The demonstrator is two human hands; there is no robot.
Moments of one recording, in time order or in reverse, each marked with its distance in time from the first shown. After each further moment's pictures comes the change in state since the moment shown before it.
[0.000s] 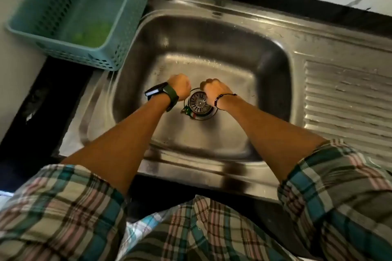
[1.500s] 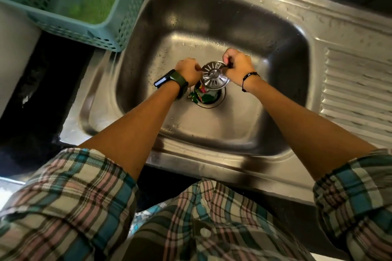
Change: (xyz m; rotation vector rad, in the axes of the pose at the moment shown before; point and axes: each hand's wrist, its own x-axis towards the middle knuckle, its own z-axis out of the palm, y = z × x) left_hand 0.010 -0.002 0.006 -0.201 0.025 -0.051; right_hand -0.003 0.028 -0.020 0.672 0.253 0.120
